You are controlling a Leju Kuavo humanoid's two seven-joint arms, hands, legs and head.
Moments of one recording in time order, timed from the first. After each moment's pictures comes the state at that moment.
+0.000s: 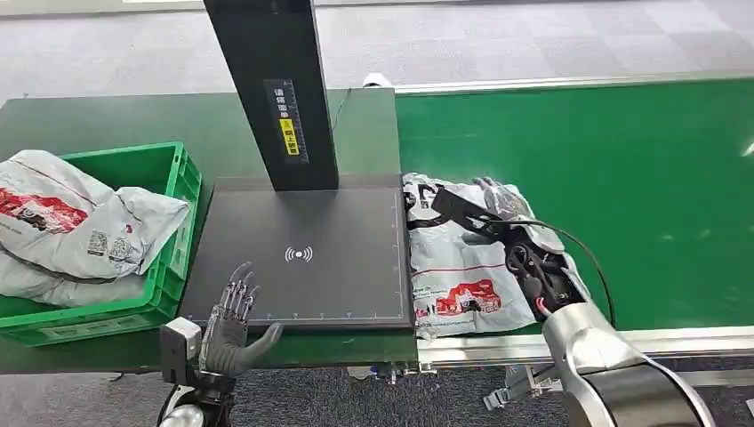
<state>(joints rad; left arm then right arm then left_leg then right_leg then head) -0.03 -0.12 0.00 -1.18 -0.07 -0.23 -0.40 -0.78 -0.04 0.25 -0.46 0.94 0.13 0.01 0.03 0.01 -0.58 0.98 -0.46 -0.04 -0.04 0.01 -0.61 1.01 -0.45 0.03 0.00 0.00</state>
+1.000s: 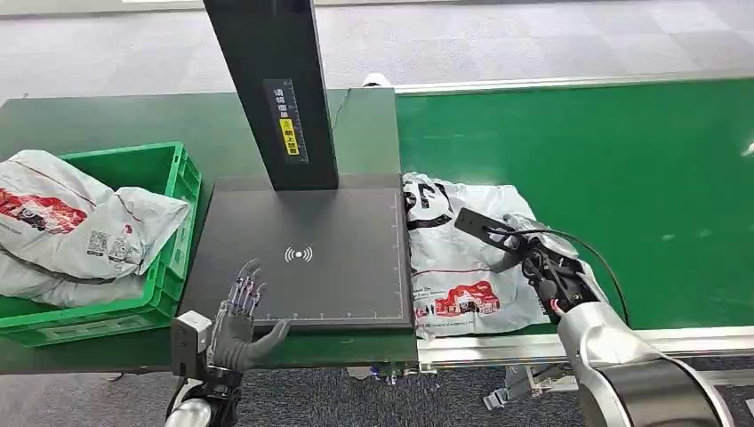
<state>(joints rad) -0.06 -0.12 -0.04 -1.15 -0.08 -0.20 -0.39 -0.80 -0.09 0.24 -0.33 0.96 0.26 0.21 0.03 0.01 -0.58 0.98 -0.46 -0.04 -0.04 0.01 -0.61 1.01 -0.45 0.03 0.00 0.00</state>
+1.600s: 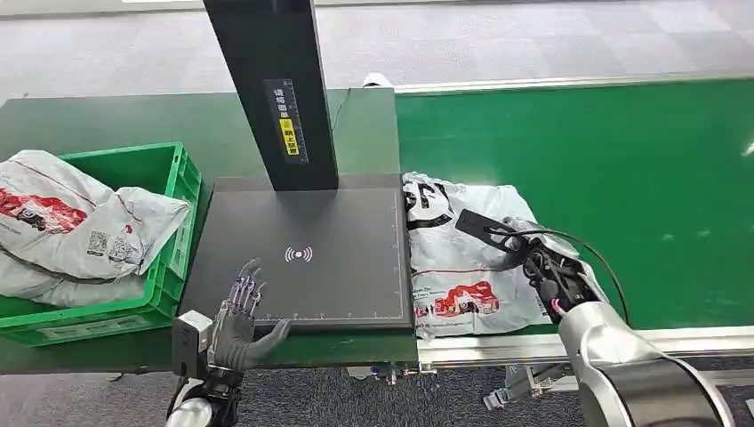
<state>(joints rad) -0.06 -0.12 -0.04 -1.15 -0.08 -0.19 -0.39 -0.81 -0.09 0.23 -0.31 0.95 0.28 0.21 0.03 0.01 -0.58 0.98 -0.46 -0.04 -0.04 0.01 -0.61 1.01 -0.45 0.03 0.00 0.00</state>
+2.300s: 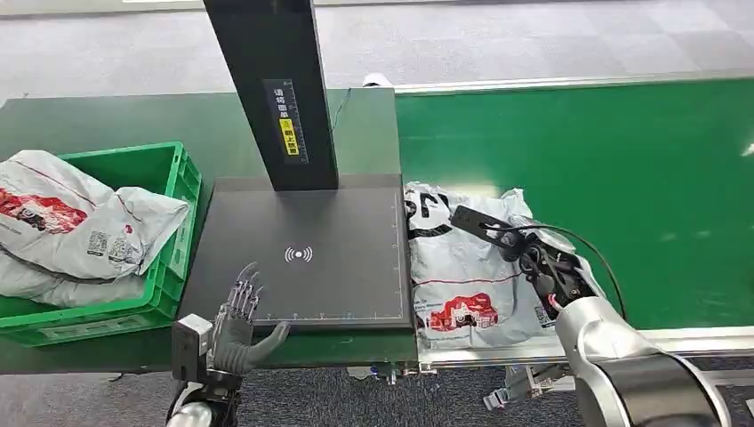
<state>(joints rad) -0.05 -0.12 -0.04 -1.15 -0.08 -0.17 -0.39 -0.83 -0.08 0.23 -0.31 0.97 0.29 0.20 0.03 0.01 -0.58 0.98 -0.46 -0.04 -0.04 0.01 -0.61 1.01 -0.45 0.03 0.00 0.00</state>
